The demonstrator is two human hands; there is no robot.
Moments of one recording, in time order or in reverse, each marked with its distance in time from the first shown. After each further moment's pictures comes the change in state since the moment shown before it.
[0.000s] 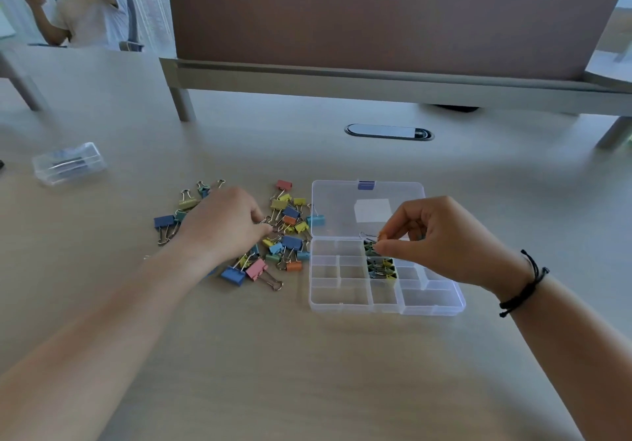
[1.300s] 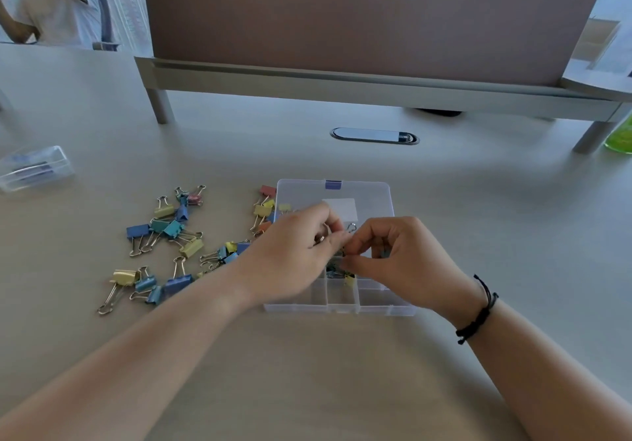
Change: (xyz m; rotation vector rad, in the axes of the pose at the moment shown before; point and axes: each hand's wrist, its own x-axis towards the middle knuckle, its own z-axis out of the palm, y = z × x) left_hand -0.025 0.072 0.021 -0.594 -0.198 0.373; right_hand 0.001 -0.007 0.035 0.145 0.084 -0.004
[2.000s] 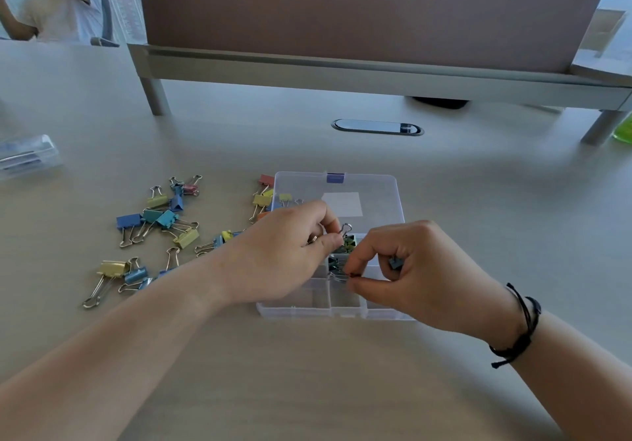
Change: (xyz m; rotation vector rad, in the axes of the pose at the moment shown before) left_hand -0.009 -0.011 -0.007 0.067 -0.085 0.012; right_hand -0.020 -0.001 0.003 -0.214 -0.089 -0.244
